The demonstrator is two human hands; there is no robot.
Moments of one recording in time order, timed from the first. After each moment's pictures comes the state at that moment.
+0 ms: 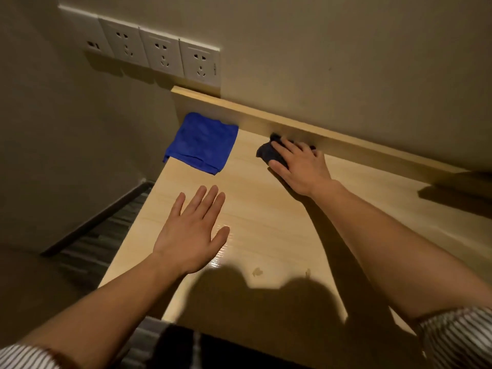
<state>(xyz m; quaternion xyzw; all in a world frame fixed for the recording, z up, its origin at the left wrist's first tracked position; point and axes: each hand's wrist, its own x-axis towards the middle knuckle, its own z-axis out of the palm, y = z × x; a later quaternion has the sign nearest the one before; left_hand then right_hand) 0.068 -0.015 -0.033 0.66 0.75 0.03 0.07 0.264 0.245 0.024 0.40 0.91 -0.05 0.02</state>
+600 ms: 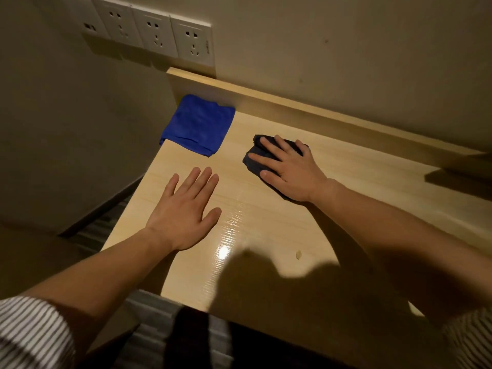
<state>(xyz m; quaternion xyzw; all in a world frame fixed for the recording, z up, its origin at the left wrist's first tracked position) 0.073 -0.021 -0.024 0.67 0.74 0.00 0.07 0.302 0.205 0.013 0.26 0.96 -0.08 0.07</state>
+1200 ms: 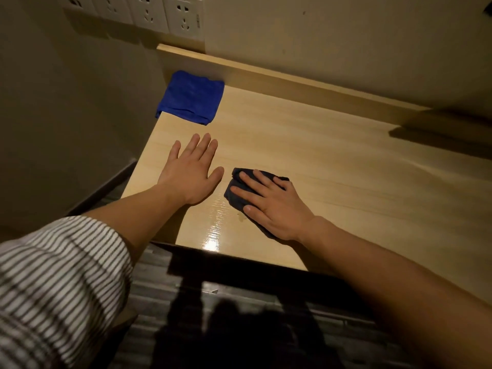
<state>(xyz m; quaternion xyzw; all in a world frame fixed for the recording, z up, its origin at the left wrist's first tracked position) 0.071 -0.013 -0.019 0.67 0.74 0.00 0.08 0.336 0.023 0.016 0.27 0.95 -0.13 0.09</state>
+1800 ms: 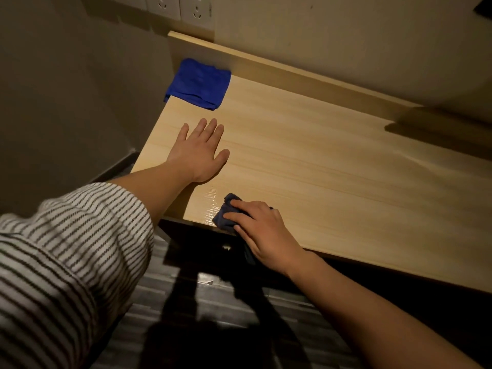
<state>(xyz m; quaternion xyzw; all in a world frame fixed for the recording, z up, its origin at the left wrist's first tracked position) 0.069 -0.016 -0.017 0.67 0.74 0.00 0.09 0.338 -0.088 0.017 0.29 0.93 -0.22 -0.04</state>
